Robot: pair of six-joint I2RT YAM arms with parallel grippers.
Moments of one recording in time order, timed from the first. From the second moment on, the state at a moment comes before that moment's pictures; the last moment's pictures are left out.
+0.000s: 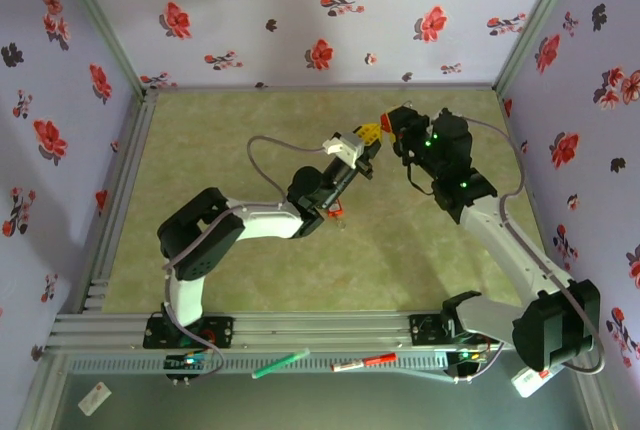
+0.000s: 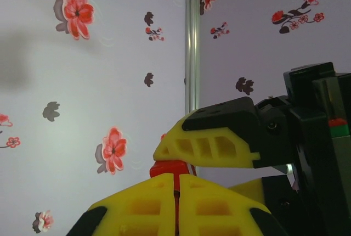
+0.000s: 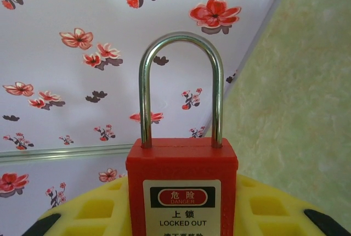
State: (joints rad) left arm -1.00 1.93 1.09 1.30 -0.17 0.06; right arm 0.38 1.16 0.95 0.01 -0.15 1.43
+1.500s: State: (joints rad) left arm -1.04 1.93 0.91 1.26 -0.22 -0.24; right arm 0.41 1.17 0.81 -0.07 -0.24 1.41
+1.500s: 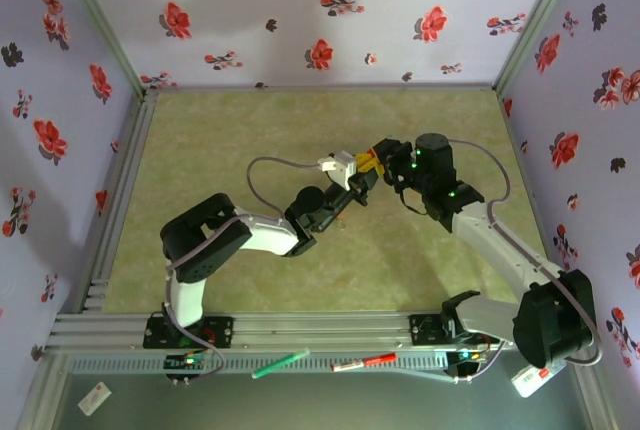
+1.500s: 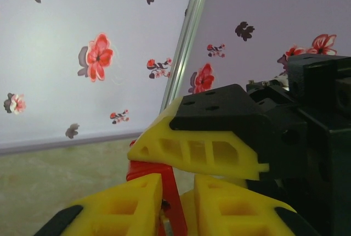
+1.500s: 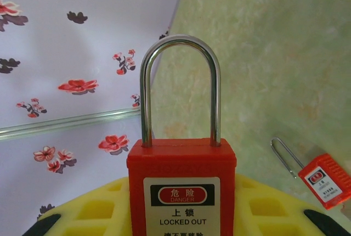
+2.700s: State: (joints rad) left arm -1.01 1.70 0.56 1.13 -0.10 -0.45; right arm 0.41 1.18 0.76 -0.09 -0.40 1.35
